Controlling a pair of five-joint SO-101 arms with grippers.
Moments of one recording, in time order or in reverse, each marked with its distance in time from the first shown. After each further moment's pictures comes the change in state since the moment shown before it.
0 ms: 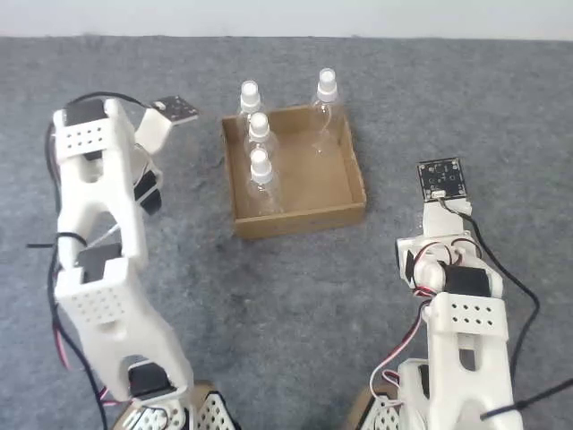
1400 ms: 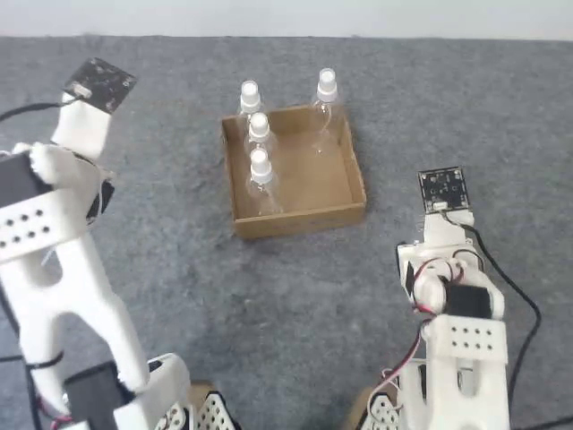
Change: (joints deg) left arm -5.9 -46.4 16.4 0.4 11.4; right arm 0.0 -11.8 4.8 2.5 0.3
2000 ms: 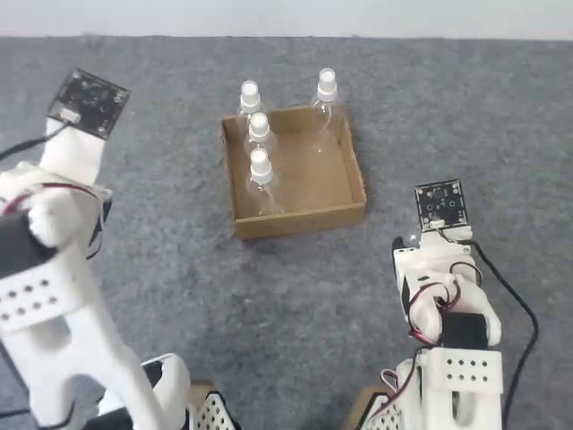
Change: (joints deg) left arm 0.0 -15.4 5.2 0.0 4.0; right arm -2.3 -13.1 4.8 0.0 0.2
